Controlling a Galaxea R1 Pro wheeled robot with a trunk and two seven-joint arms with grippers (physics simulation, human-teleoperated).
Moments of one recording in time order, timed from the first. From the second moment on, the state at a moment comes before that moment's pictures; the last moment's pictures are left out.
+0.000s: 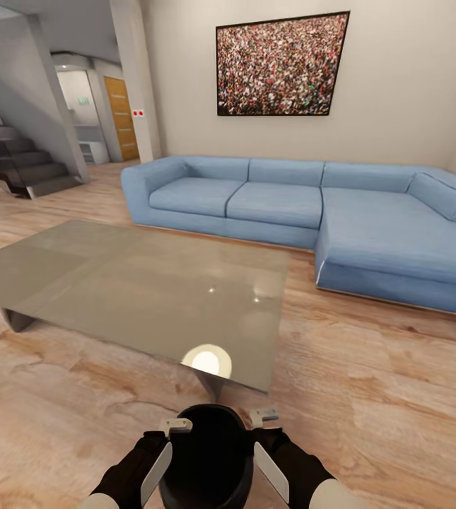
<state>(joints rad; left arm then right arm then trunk) -0.49 -0.12 -0.18 -0.56 0.24 0.54 0.28 -0.56 0.17 0.50 -0.48 -0.44 0.39 -0.24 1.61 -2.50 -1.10</state>
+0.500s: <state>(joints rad) -0.49 -0.11 -0.17 -0.57 0.24 0.54 0.28 -0.56 0.17 0.50 -0.48 -0.44 0.40 -0.24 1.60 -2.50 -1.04</state>
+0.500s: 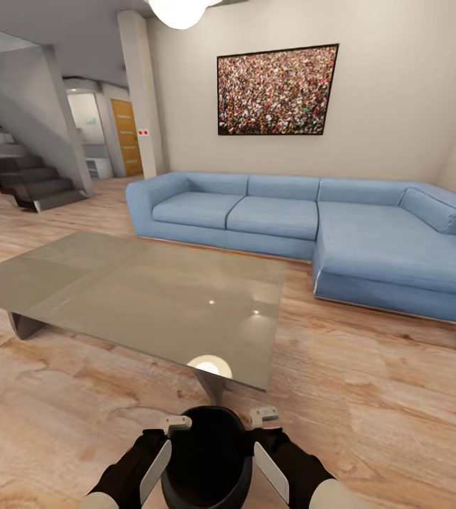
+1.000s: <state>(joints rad) -0.49 -0.10 -0.17 -0.60 0.28 0.57 0.28 -0.56 0.17 0.50 -0.48 -0.44 0.40 -0.24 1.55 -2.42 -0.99</state>
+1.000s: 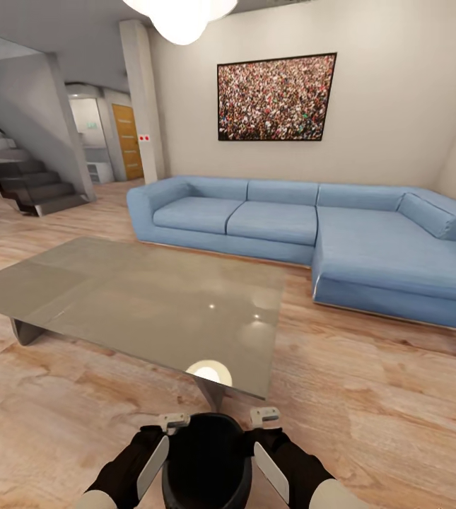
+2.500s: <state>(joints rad) -0.49 -0.10 -0.17 -0.64 0.29 0.58 0.28 -0.56 0.17 0.50 -0.47 -0.45 0.40 -0.24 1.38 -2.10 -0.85</state>
